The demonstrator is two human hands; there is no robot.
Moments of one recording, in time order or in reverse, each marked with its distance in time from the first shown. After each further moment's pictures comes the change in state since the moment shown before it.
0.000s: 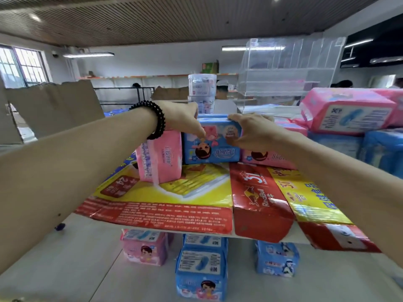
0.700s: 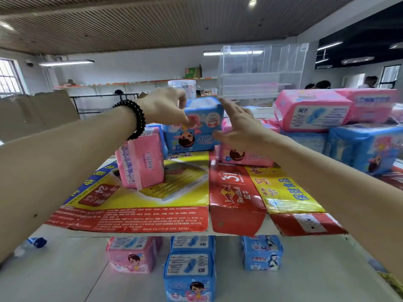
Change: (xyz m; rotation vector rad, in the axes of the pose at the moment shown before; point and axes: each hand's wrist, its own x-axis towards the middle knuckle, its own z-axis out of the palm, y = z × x) left_hand -0.002 0.020 -0.018 -0.155 0.320 0.134; right_hand -0.023 0.015 -0.010 0.298 0.136 0.031
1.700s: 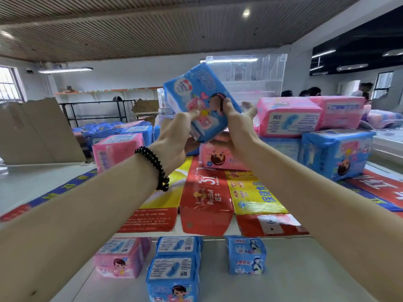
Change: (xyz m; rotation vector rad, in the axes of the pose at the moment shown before) left_hand -0.039 0.100 0.058 -1.476 0.200 -0.388; right_hand -0.014 -0.002 -0.014 1.348 0.345 0.422
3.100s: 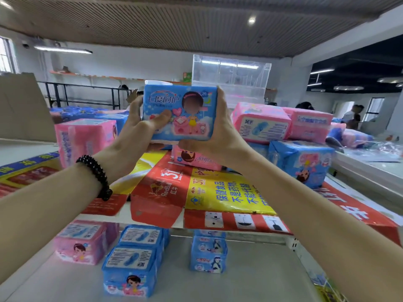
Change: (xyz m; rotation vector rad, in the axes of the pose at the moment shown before) left_hand -0.040 -0.012 -0.006 0.150 -0.012 0.264; right_hand -0.018 -0.013 -0.068 -0.751 -0.402 -0.605
